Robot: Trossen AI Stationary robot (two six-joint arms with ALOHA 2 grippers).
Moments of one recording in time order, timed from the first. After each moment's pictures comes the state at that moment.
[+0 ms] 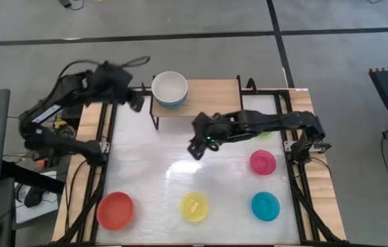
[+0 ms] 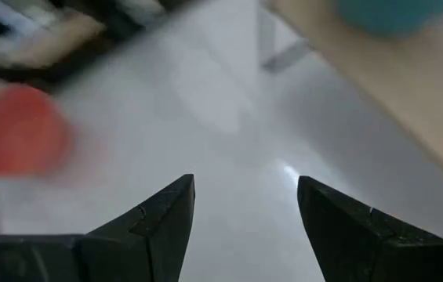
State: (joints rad) left arm 0.40 1.19 1.62 -1.21 -0.30 -0.45; right arm 0.11 1.83 1.96 -0.99 0.31 0.65
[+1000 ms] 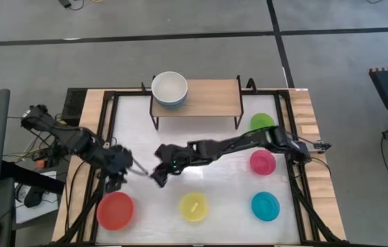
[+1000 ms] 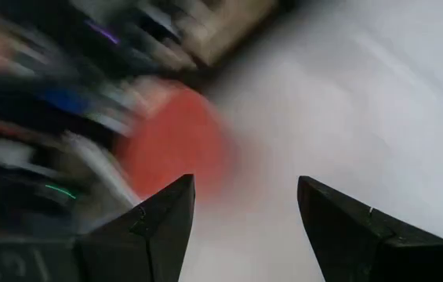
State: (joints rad) left arm -0.49 0.98 1.01 -1.09 0.07 -0.75; right arm 0.16 2.24 1.96 -0.26 -0.05 0.80
